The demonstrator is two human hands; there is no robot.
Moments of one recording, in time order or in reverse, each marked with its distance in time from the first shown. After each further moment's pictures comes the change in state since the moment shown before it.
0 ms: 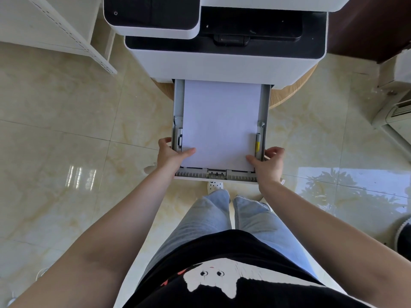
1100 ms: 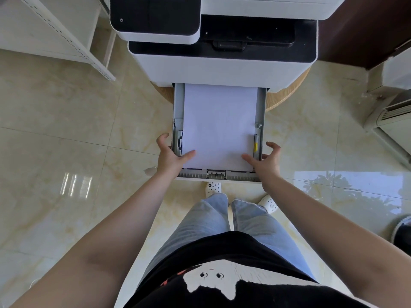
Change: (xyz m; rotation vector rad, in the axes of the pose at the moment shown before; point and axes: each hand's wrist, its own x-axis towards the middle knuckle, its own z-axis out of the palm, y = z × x) left_hand -0.007 -0.010 -0.008 0.058 -0.054 0.267; right_hand -0.001 -0.008 -0.011 -0.024 -0.191 0.088
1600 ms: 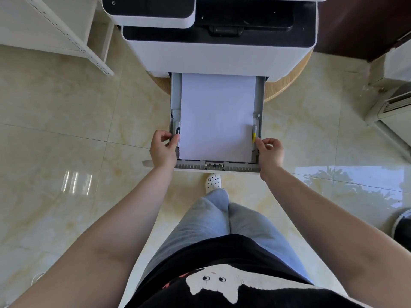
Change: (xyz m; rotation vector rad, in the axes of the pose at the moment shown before) left_hand -0.002 -0.007 0.009 -0.171 0.333 0.060; right_hand 0.008 0.005 0.002 0.225 0.202 0.011
